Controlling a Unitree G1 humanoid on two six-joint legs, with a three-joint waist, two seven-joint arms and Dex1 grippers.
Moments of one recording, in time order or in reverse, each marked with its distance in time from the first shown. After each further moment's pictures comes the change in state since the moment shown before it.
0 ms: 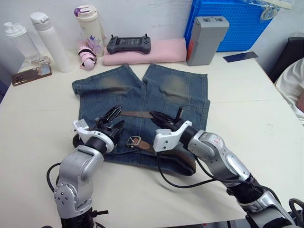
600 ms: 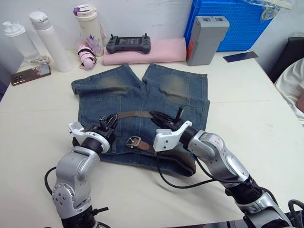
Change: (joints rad) left arm -0.028 -0.046 0.092 0.034 0.000 0.080 -0.044; right arm 0.019 0.037 -0.032 0.000 0.013 -0.012 0.036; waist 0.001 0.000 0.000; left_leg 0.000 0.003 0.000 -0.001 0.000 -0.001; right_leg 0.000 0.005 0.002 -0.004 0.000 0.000
